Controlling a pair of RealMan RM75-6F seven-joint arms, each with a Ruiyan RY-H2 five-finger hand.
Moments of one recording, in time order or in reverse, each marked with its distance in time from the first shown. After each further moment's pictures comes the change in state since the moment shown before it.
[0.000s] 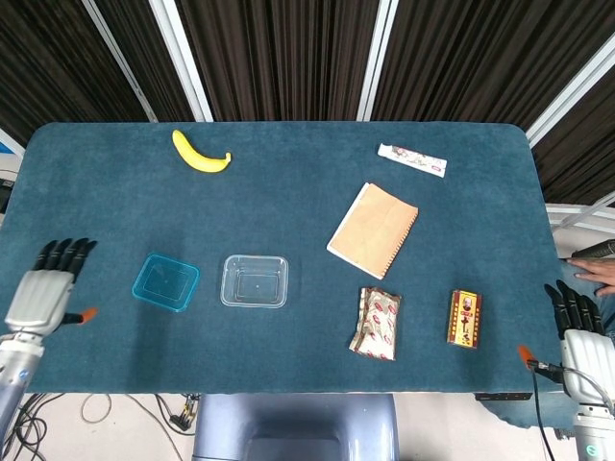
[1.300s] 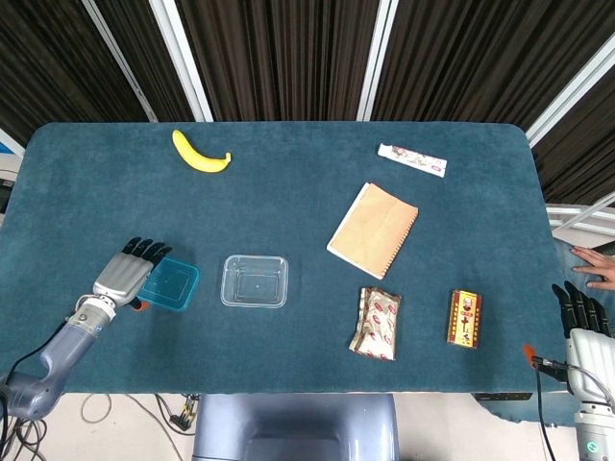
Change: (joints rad) left arm -0.292 -0.223 0.064 0.298 -0.083 -0.339 0.055; right arm -0.003 -0.005 0.015 -0.013 0.048 -0.013 -0.032
